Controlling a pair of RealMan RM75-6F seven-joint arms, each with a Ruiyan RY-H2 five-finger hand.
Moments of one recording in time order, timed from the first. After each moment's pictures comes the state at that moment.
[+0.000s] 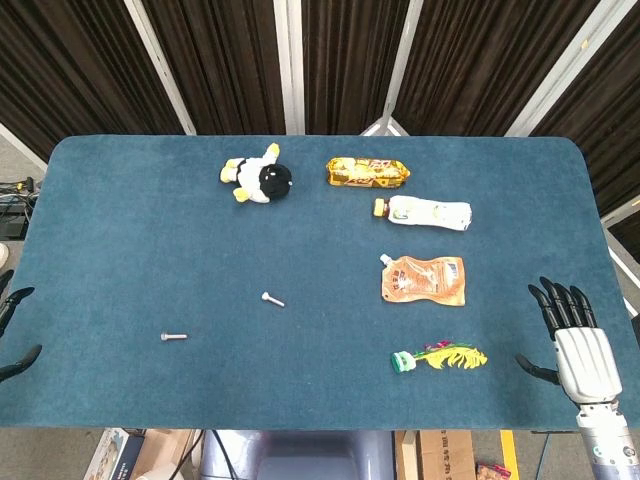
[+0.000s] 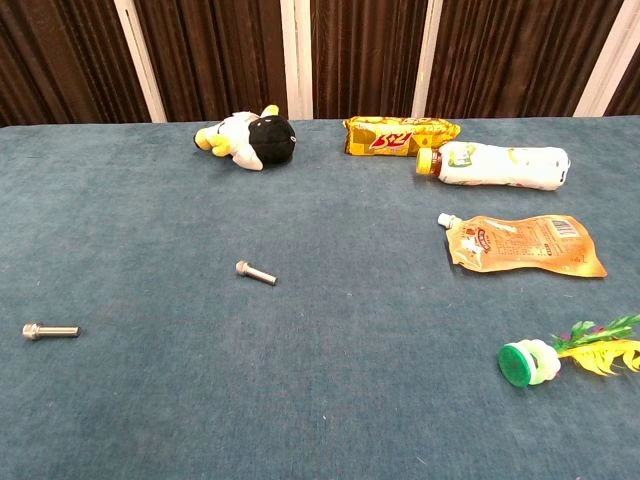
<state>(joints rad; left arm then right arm) -0.05 -1.03 -0.02 -1.64 1.52 1.57 0.06 0.09 -1.15 0.06 -1.63 -1.57 1.52 -0.01</state>
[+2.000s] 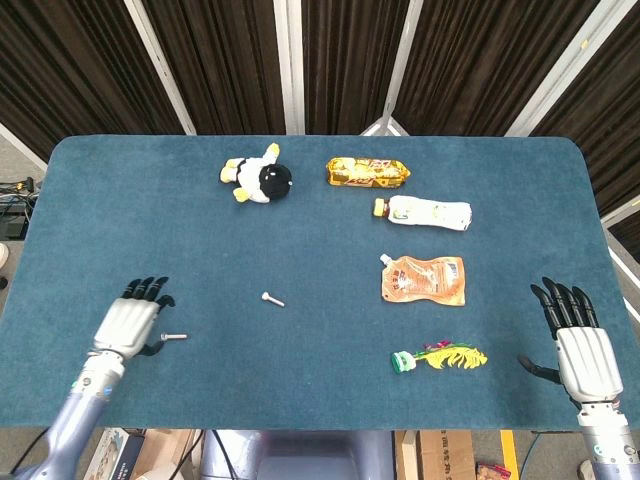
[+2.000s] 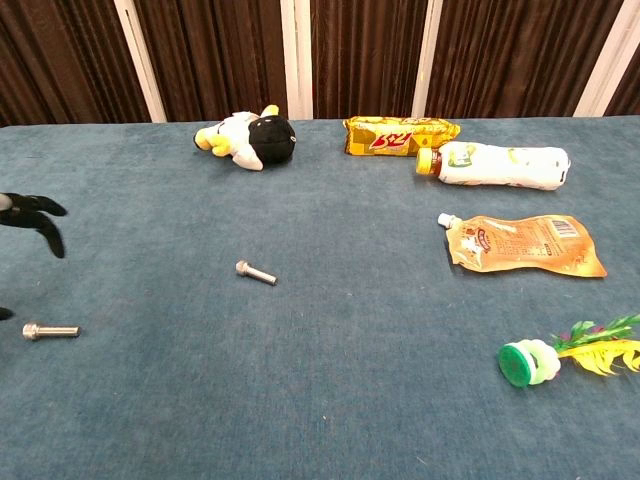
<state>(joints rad) -0.42 -1.29 -0.11 -1.90 0.98 1.10 0.74 0.09 -1.15 0.06 -1.63 -1.55 1.50 -0.01</state>
